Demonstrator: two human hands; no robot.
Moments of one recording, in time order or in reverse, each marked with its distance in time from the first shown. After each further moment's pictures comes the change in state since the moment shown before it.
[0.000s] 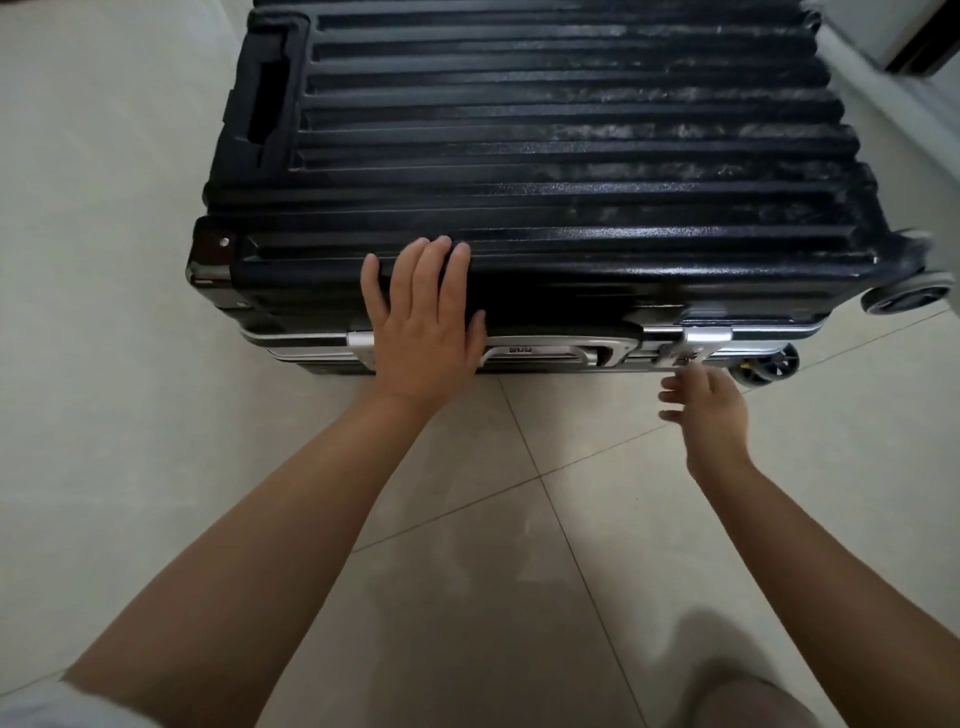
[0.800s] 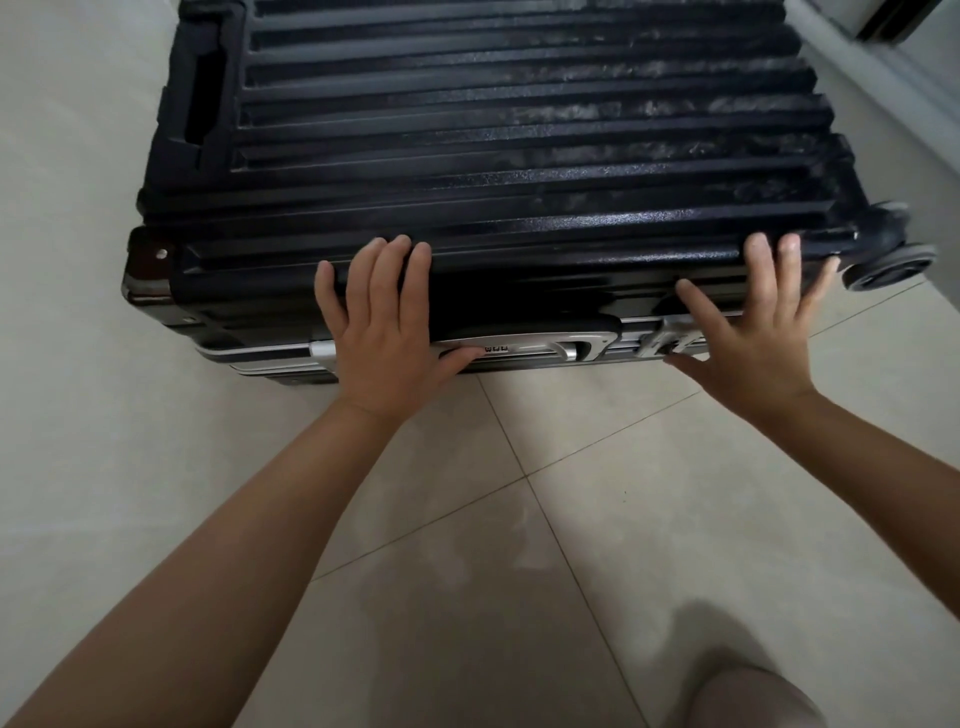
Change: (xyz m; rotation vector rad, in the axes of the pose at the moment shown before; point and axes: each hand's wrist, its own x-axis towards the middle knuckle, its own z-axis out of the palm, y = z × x) left_hand 0.000 -0.004 0.002 0.039 -0.014 0.052; right_hand 0.063 -0.020 -0.048 -1.286 0.352 -1.493
